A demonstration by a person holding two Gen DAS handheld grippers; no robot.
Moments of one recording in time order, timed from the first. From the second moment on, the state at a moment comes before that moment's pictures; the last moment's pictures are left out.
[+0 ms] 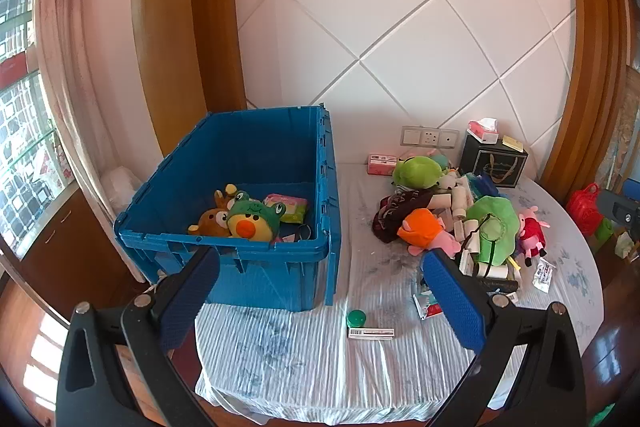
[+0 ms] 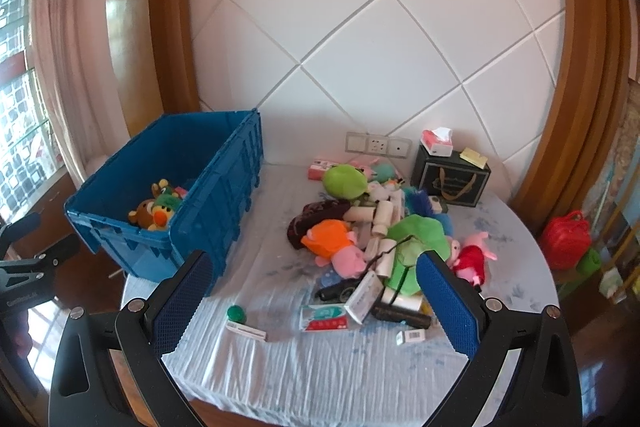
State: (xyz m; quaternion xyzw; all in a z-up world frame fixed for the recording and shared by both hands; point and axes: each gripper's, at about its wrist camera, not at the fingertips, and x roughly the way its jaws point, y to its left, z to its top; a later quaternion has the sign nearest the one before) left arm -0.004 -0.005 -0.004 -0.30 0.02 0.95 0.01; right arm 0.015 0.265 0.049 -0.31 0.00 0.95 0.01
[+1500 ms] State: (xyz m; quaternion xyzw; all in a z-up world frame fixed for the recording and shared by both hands) left arm -0.103 0.073 -0.314 -0.49 0.01 0.87 0.00; right arm -0.085 0.329 -0.262 -0.47 0.08 0.88 0.01
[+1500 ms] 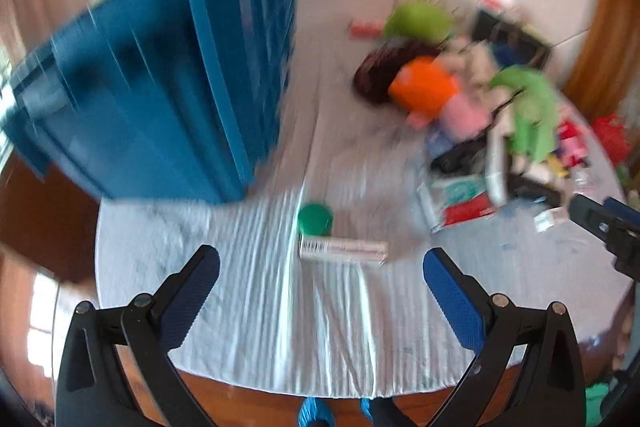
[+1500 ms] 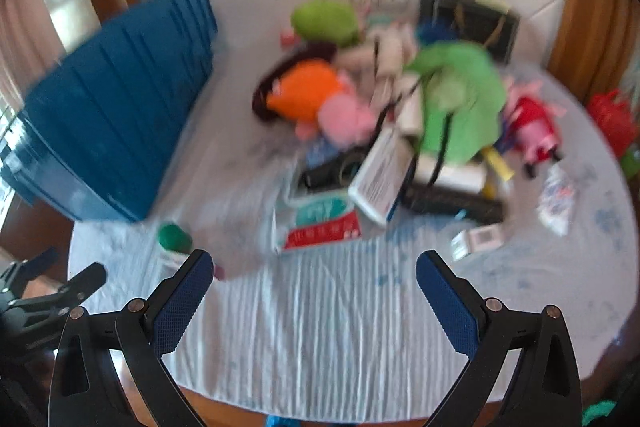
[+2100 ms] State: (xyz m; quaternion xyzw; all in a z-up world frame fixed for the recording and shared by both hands) left arm -0.152 0.103 -0.444 -0.57 -0.05 0.81 -0.10; right arm -0.171 0.342 -0.372 -0.57 0.03 0.82 -0.07
